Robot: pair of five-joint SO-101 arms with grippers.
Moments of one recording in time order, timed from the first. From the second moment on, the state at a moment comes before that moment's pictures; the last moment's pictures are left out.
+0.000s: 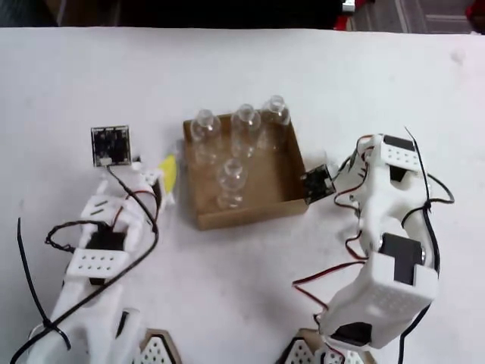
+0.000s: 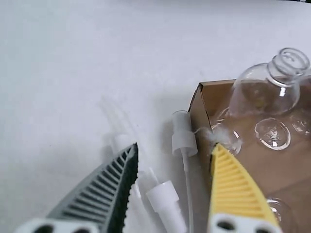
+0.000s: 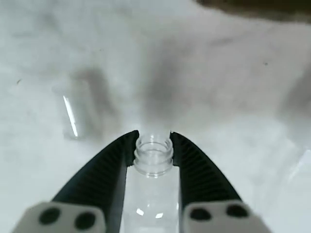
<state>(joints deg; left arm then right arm) -4.0 -43.3 76.6 8.8 8.1 12.7 12.6 15.2 65.8 122.2</state>
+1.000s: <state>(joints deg) -4.0 -43.3 76.6 8.8 8.0 -13.1 -35.4 16.2 64.0 22.3</state>
